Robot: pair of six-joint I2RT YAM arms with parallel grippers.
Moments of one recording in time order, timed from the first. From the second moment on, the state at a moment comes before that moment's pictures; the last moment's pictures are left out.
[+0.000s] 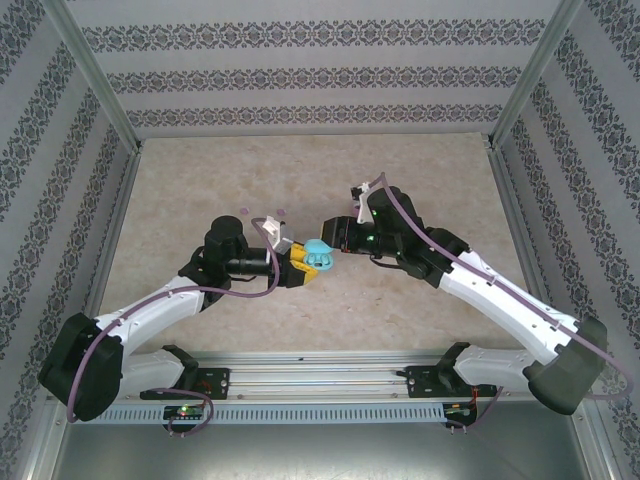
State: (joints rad) left arm -0.52 1.19 0.60 0.37 0.97 -0.08; right arm 0.73 1.19 1.09 -0.46 -0.22 0.79
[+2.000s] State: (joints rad) left arm -0.52 1.31 0.67 0.53 0.86 -0.14; right arm 0.71 1.05 0.84 -0.18 -0.36 1.07
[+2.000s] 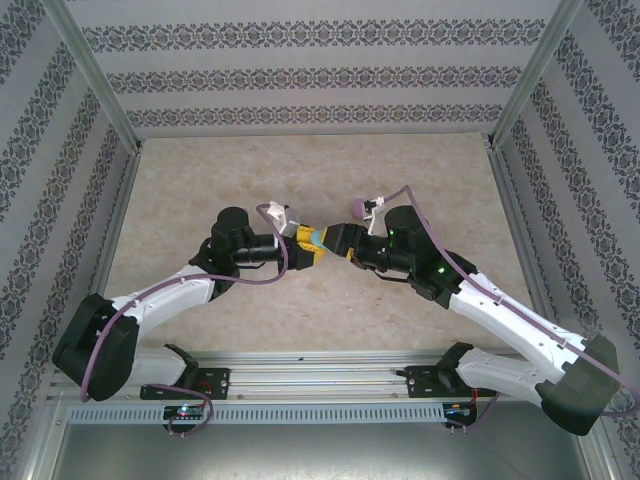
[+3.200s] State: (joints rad) left arm -0.52 1.11 0.66 0.25 0.65 0.03; right arm 0.20 1.04 0.66 -0.17 -0.52 1.06
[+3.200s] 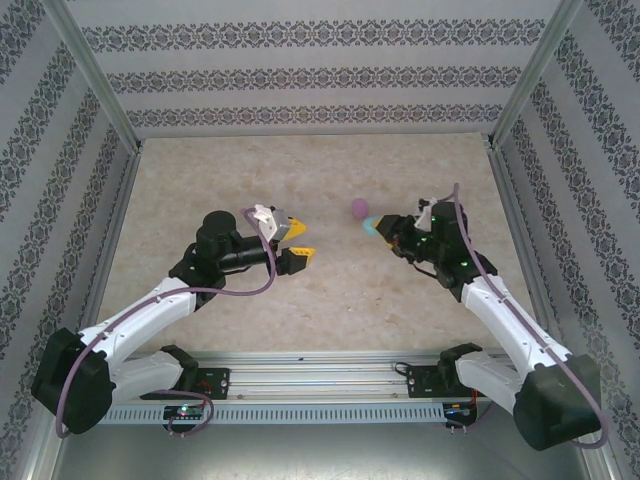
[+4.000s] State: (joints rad) left arm -0.47 1.28 0.77 -0.03 0.36 -0.08; right arm -0.05 1.75 0.83 -0.15 -0.75 0.68
